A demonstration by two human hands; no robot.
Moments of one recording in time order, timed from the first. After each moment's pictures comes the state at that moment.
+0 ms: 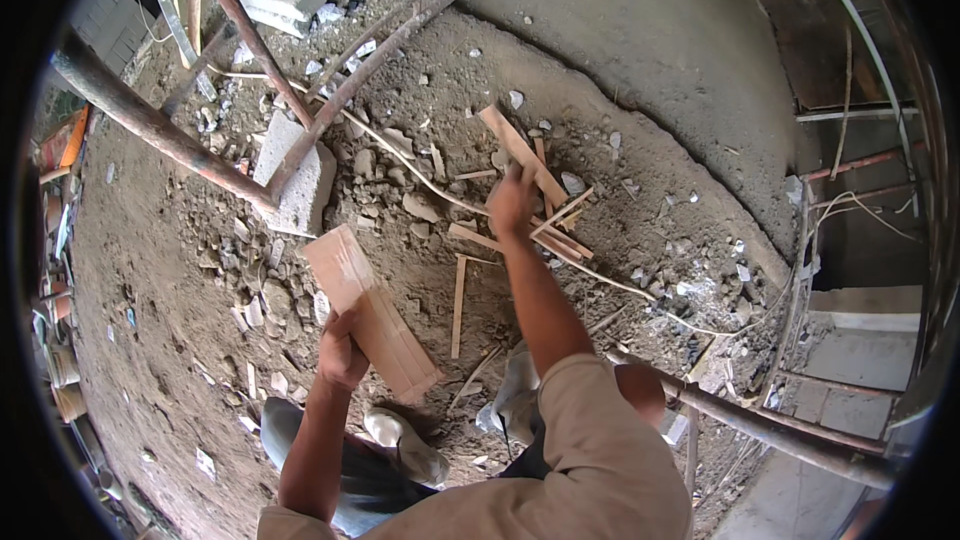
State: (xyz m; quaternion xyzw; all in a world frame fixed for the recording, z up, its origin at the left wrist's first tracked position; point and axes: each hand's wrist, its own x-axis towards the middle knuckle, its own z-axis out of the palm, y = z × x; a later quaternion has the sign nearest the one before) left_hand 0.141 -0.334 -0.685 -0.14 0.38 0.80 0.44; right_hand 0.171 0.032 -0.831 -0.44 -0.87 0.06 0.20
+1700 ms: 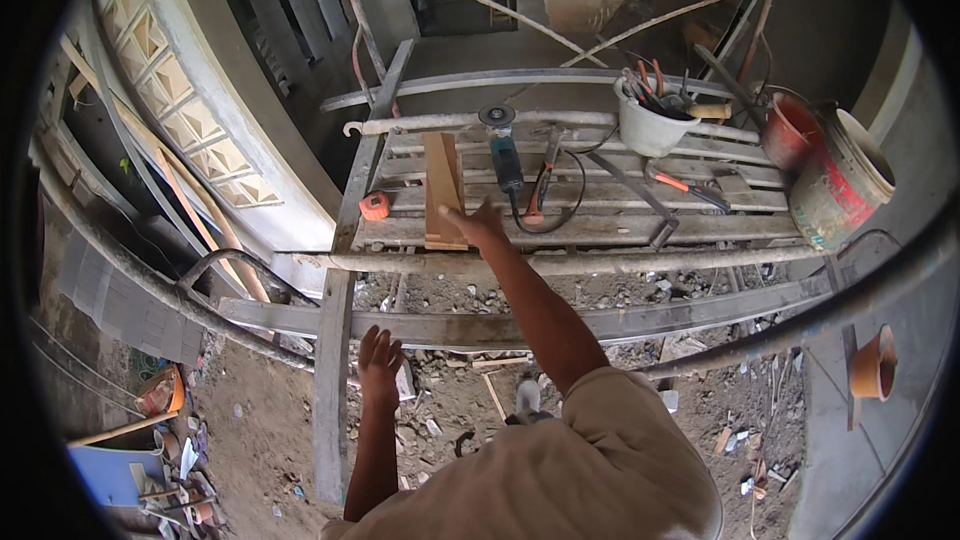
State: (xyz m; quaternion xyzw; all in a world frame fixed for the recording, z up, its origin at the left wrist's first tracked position) left_hand 0.138 -0.192 -0.016 0.15 0.61 0.68 0.37; right_hand 0.225 0.151 -0.054 -0.48 -0.59 0.51 0.40
